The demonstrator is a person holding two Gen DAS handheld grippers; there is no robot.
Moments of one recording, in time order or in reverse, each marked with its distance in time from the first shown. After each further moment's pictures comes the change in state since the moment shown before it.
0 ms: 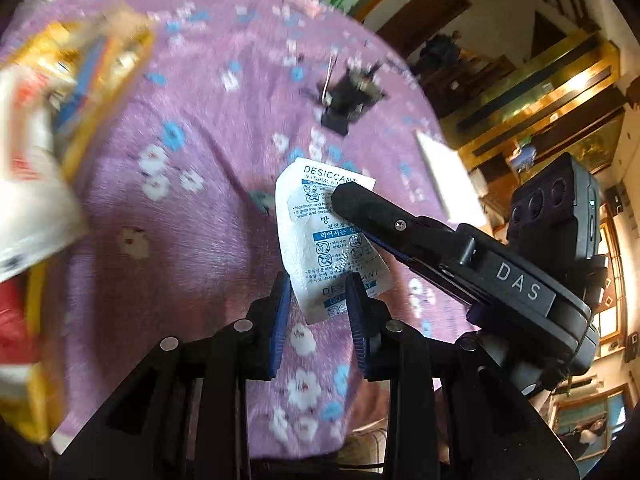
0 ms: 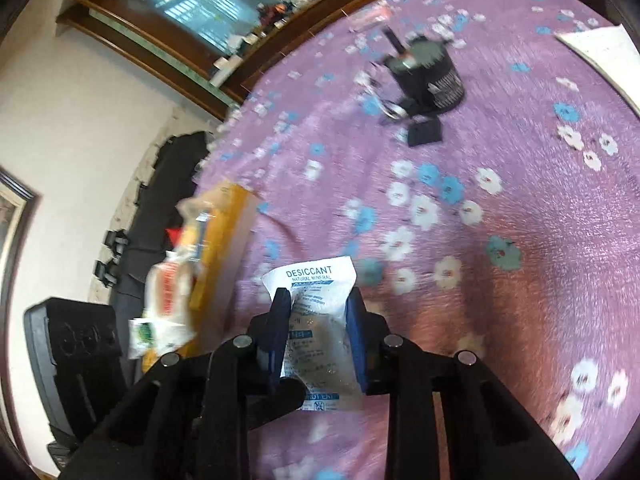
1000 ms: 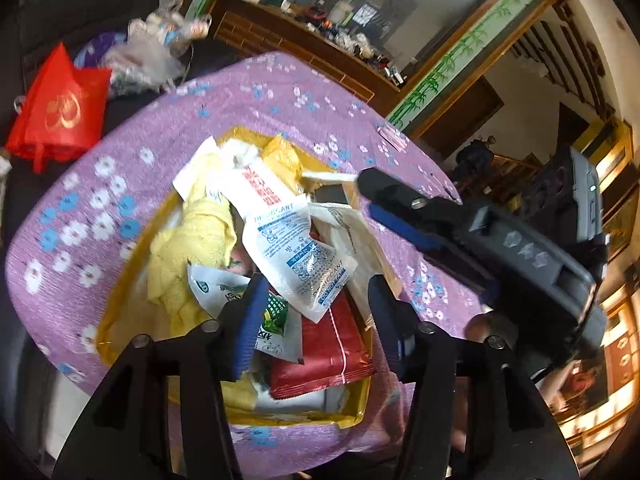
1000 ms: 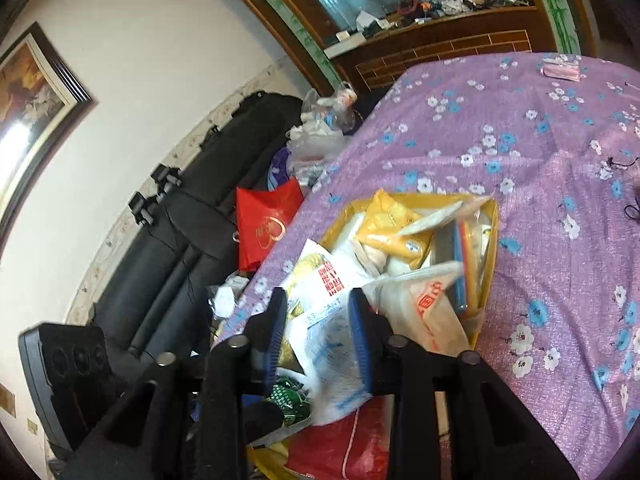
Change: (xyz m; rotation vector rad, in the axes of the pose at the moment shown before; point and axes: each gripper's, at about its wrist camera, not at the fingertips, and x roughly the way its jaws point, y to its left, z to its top) left arm -0.159 0.142 -0.011 -0.122 -0.363 0.132; right arm 0.100 0.196 -0.009 -0.333 0.009 0.115
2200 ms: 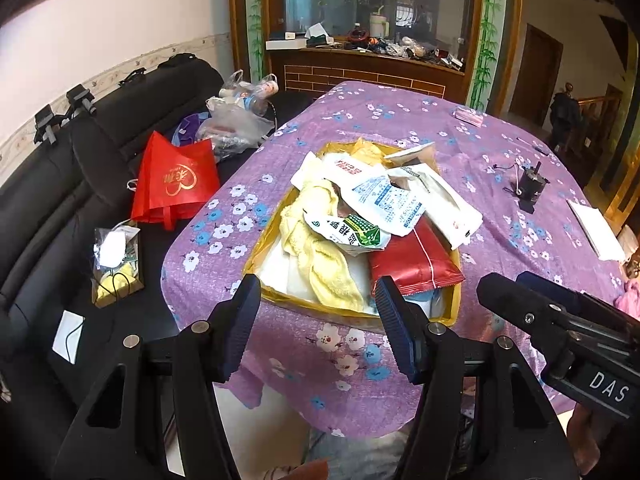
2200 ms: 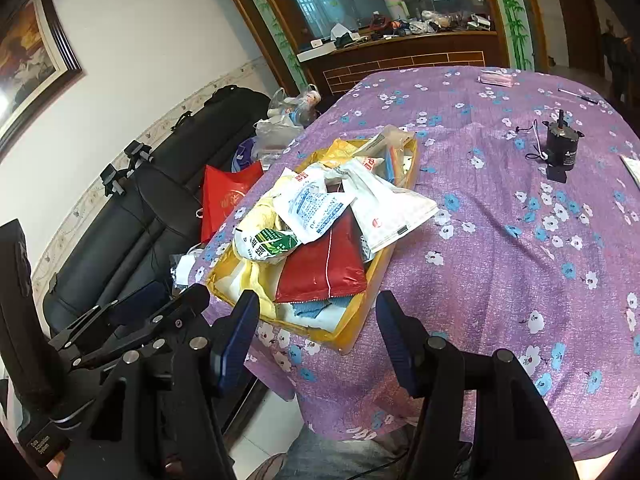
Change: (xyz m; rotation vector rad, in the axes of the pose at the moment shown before) left arm -0.049 -0.029 -0.073 0.237 -0.107 0.497; right arm -0.074 0.034 -0.110 -0.057 -0.004 -0.235
